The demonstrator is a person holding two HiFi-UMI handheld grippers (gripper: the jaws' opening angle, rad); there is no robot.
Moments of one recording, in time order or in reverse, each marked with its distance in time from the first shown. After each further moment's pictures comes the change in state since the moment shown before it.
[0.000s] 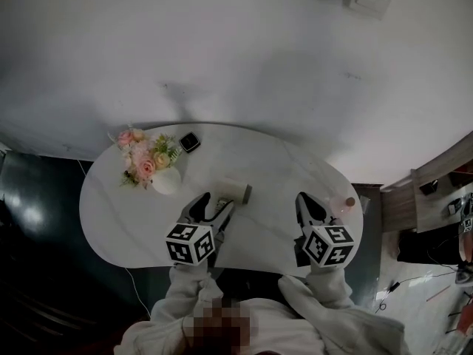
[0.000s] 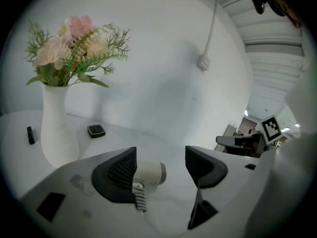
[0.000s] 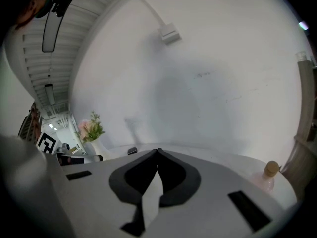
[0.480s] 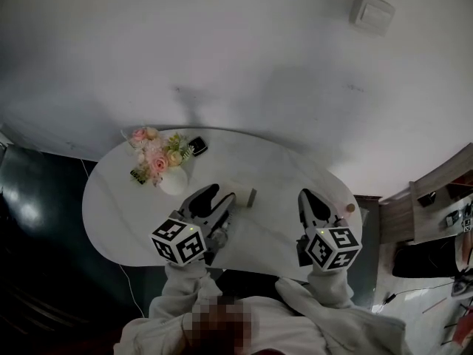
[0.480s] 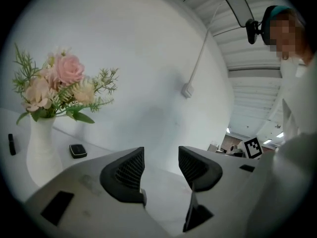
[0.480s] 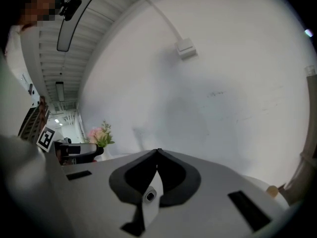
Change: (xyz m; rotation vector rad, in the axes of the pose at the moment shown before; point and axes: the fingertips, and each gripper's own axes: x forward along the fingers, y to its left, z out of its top) left arm -0.036 -0.030 0.069 -0.021 -0.211 -0.212; right arm -0.013 0.036 0.046 -0.101 -0.103 0.050
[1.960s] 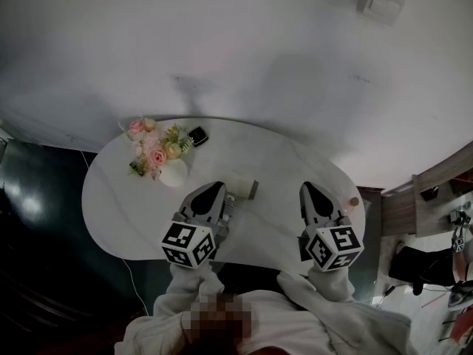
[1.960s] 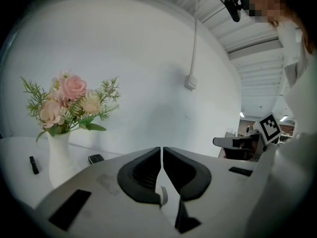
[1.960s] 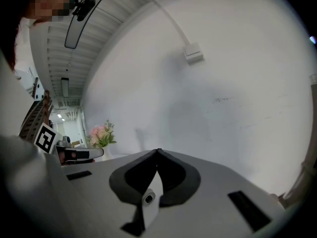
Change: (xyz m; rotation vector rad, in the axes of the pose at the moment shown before) left arm -0.005 0.014 -0.007 0.176 0.002 0.179; right arm 0.001 0.009 0.006 -0.070 -0.032 0.014
